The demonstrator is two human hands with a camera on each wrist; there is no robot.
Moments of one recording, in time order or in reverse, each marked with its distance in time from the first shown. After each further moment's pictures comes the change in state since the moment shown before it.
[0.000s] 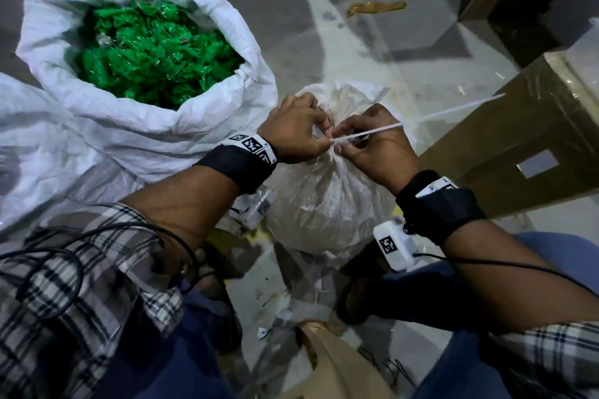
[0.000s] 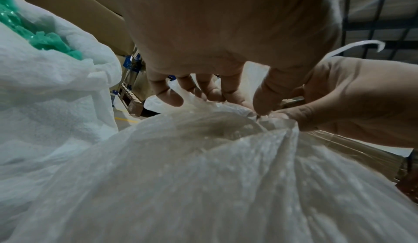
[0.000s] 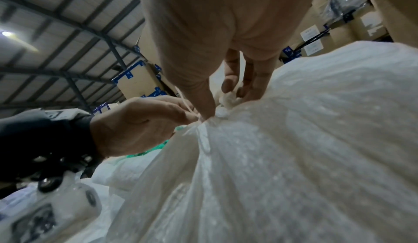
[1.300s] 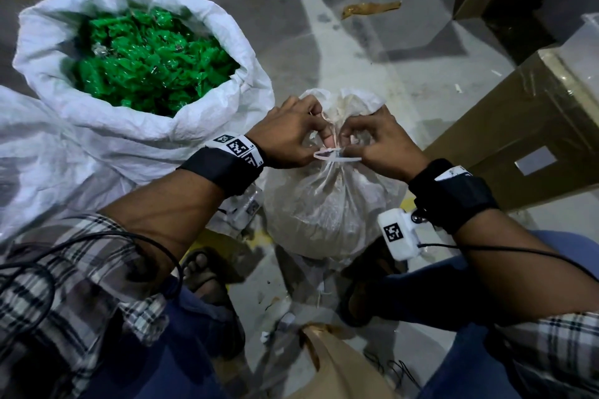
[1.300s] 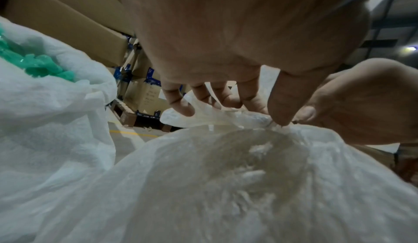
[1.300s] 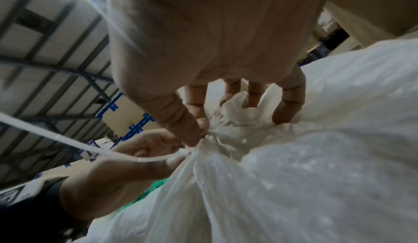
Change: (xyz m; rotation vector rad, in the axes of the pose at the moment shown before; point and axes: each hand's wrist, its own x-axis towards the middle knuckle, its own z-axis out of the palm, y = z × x) left_hand -0.008 -0.002 -0.013 0.043 -0.047 0.205; right_hand 0.007 -0.005 -0.023 0.060 -0.209 0.070
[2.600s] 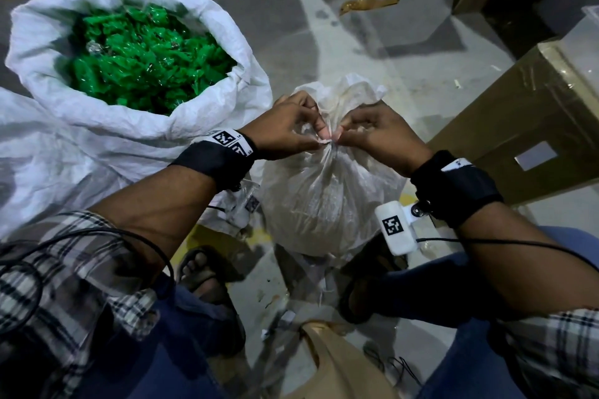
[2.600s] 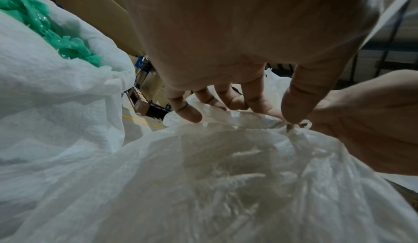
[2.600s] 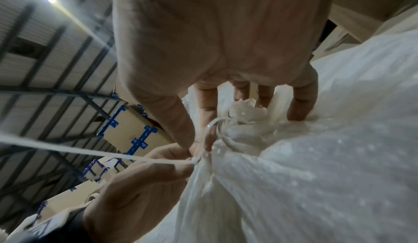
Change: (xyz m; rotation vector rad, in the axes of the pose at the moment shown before) left_hand 0.004 -0.008 -0.004 -0.247 0.004 -0.032; right_hand 0.000 -0.009 -0.004 0.277 0.028 0.113
